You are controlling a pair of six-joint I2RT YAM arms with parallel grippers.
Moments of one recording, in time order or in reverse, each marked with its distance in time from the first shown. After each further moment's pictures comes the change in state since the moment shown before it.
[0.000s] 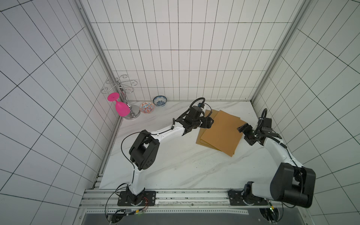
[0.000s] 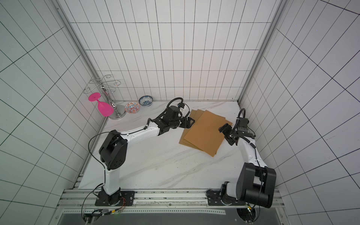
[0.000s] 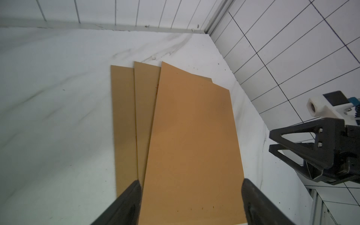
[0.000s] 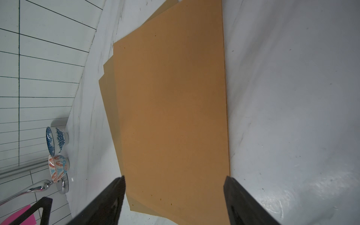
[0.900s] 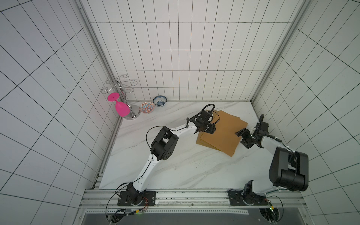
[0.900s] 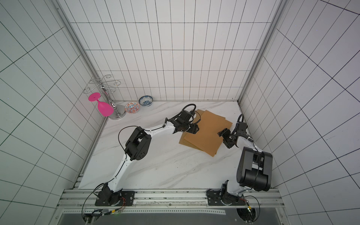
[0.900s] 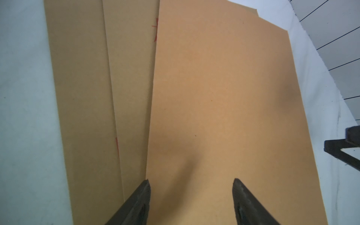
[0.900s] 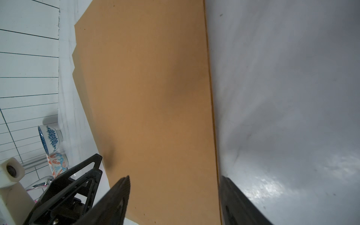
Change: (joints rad) left arm -0.019 0.388 0.356 -0.230 -0.030 0.110; right arm -0.053 0.178 -0.077 0.156 -0.095 -0.019
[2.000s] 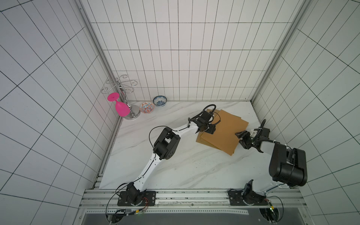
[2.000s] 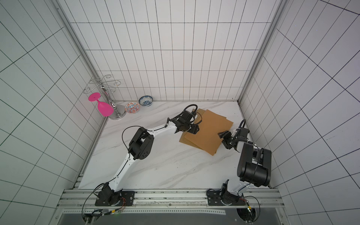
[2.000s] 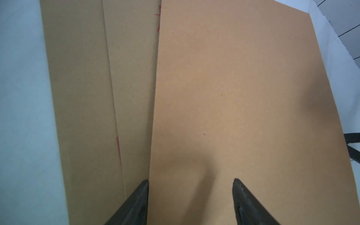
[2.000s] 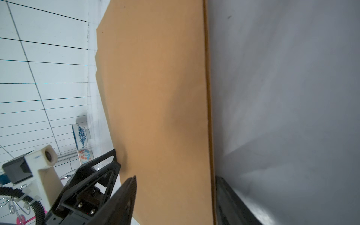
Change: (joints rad) left arm -0.001 0.077 0.103 -0.042 -0.014 0.060; right arm -0.046 0.041 -0.153 0.366 -0.171 0.076
